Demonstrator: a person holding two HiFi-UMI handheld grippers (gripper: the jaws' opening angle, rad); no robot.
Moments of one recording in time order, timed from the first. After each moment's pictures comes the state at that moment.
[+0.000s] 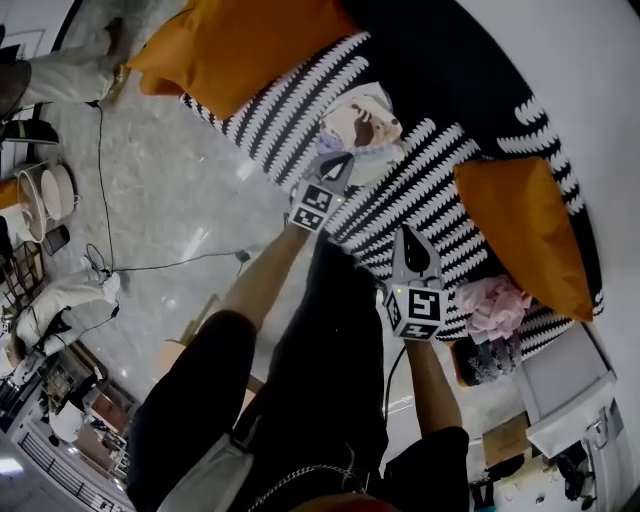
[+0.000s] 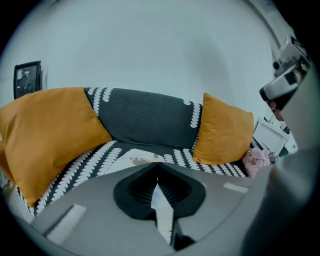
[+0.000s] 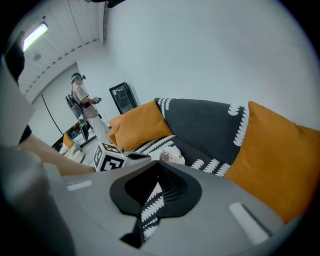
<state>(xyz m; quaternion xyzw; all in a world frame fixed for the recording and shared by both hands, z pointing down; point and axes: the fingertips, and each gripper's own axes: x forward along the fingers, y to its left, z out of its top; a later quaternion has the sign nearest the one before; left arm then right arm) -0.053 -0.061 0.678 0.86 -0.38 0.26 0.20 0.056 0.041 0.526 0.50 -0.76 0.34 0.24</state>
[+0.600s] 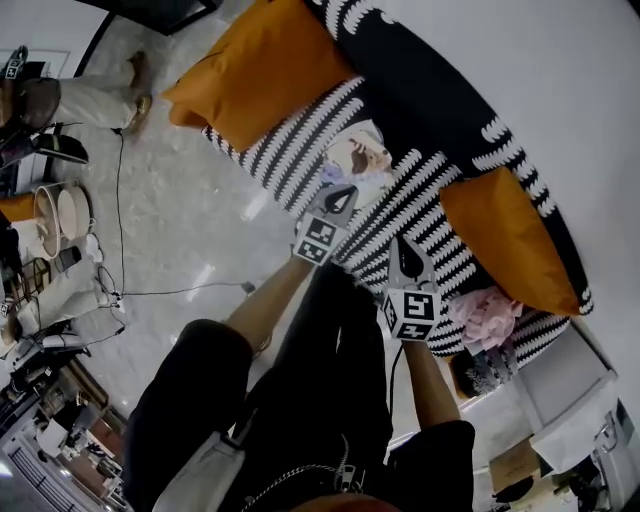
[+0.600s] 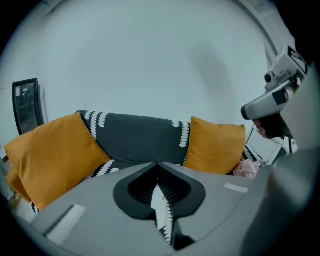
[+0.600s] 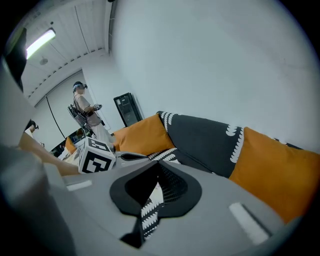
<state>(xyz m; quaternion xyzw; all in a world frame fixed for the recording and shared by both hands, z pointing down) -0.026 -0.045 0.553 0.87 -0.38 0.25 0.18 0.063 0.036 0.450 0.51 -0.77 0.32 0.21</state>
